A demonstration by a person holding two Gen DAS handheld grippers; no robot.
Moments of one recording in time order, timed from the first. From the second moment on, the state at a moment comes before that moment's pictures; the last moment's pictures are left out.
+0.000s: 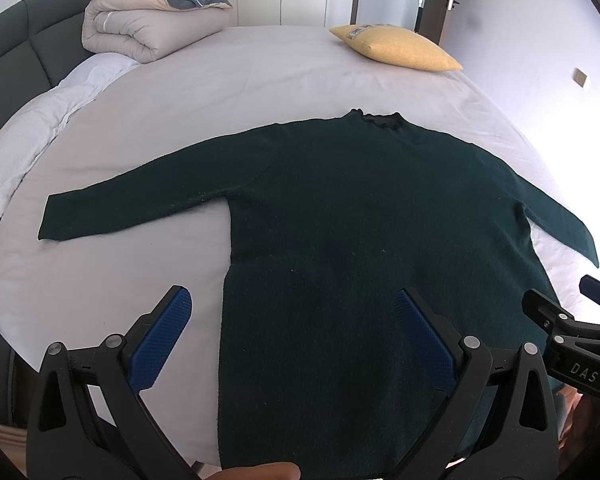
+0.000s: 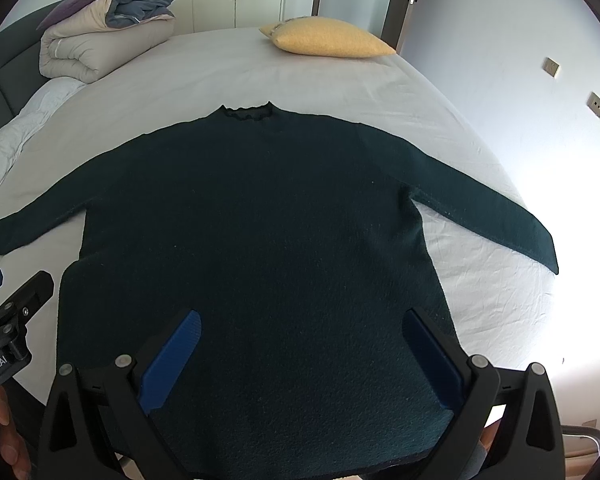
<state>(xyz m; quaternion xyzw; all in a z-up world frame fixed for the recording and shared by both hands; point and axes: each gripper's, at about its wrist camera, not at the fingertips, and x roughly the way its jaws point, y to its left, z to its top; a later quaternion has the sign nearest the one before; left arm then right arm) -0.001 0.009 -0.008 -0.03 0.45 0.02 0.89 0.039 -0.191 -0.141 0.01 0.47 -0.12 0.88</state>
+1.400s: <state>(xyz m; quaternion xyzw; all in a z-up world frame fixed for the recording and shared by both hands) -0.005 -0.001 -0.011 -0.03 0.45 0.01 0.89 0.035 -0.194 -0.149 0.01 0.48 -0.12 0.87</state>
